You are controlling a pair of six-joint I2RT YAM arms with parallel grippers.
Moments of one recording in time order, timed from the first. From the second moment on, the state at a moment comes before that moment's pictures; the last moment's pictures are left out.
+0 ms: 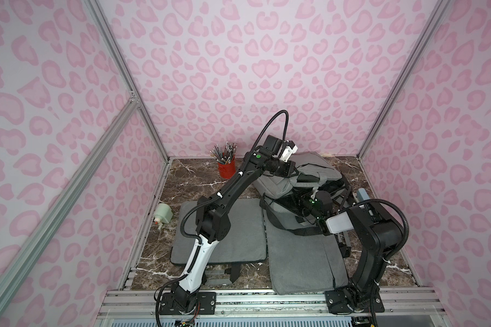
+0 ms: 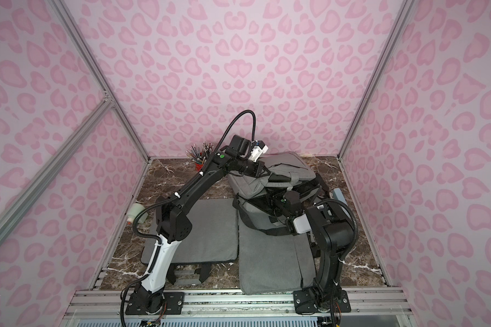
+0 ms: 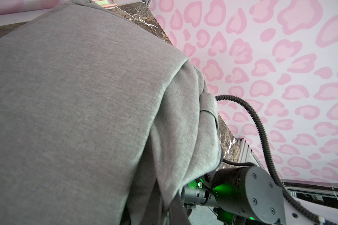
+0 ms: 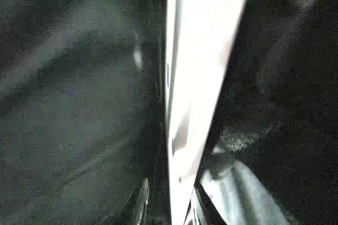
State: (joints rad) left arm -0.65 2.33 2.42 -0.82 0.59 -0.29; right arm 0.30 1.90 0.64 1.05 -0.22 1.61
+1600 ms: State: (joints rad) left arm -0.63 2.36 2.42 -0.84 0.71 -0.25; right arm 0.28 1.95 0.72 1.06 -0.22 1.57
